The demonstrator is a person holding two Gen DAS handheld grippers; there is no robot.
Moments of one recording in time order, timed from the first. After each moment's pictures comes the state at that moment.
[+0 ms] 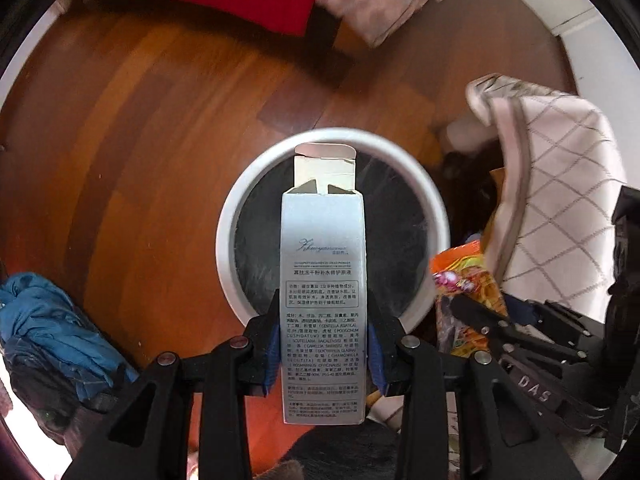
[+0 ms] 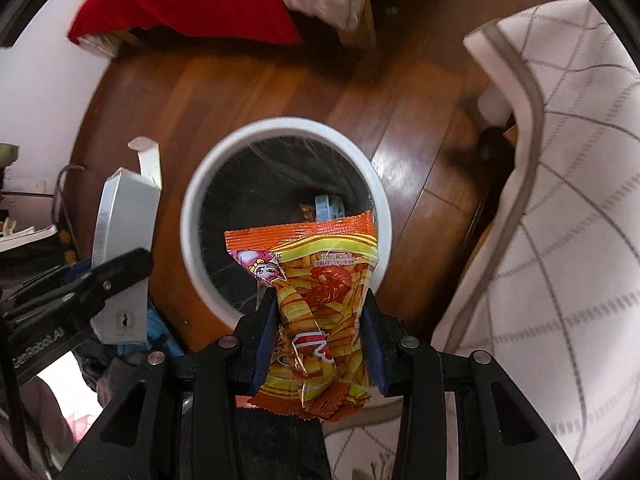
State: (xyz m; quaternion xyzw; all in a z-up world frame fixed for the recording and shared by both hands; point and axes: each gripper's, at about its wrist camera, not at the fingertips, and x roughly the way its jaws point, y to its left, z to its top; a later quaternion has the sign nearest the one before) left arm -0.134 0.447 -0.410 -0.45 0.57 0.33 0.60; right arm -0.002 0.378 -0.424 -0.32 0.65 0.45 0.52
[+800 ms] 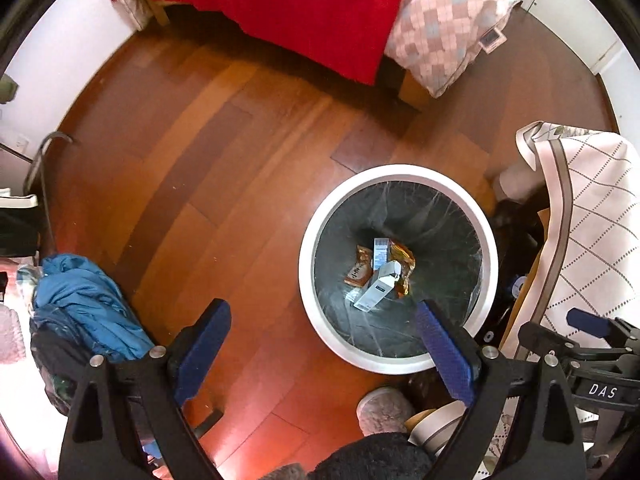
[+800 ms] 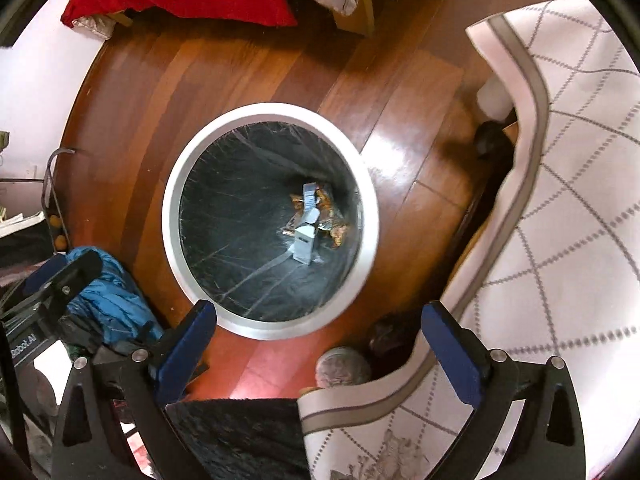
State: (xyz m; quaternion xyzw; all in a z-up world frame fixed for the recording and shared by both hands) left arm -0.173 0.411 -0.364 -0.38 0.52 0.47 0.60; right arm 0.011 0.375 -0.424 -0.35 0.64 0.44 0.52
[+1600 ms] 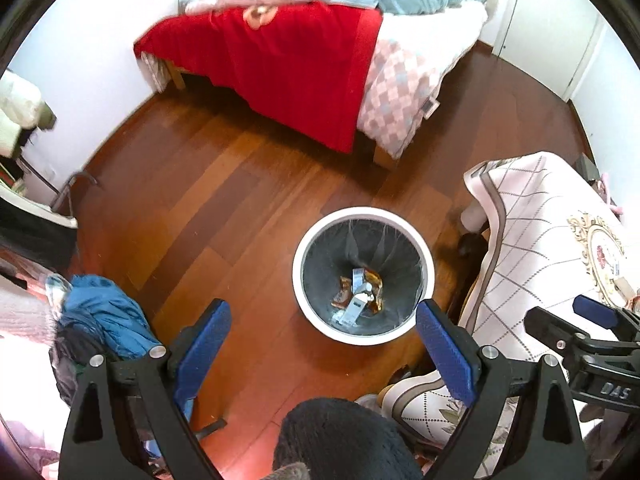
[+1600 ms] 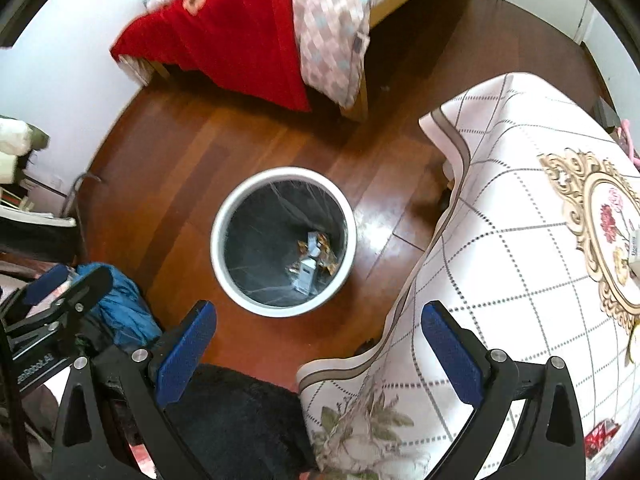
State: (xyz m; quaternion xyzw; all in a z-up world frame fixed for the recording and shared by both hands) left arm -0.169 0.309 -0.231 -0.30 0.44 0.51 0.67; right arm 0.003 0.279 -0.266 -0.28 0.54 0.51 0.61
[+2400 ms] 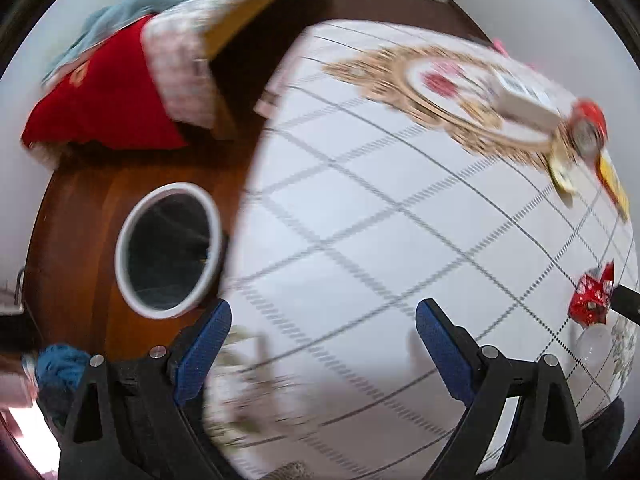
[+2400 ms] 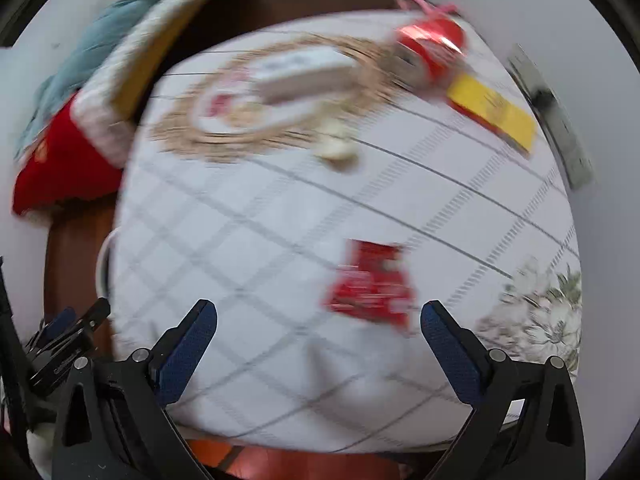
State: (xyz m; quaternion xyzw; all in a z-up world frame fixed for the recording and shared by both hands) left arm 0.083 0.135 -0.318 -0.21 0.55 0.34 0.74; right arm 0.232 -0.063 -0.275 -0.12 0.62 0.28 0.72
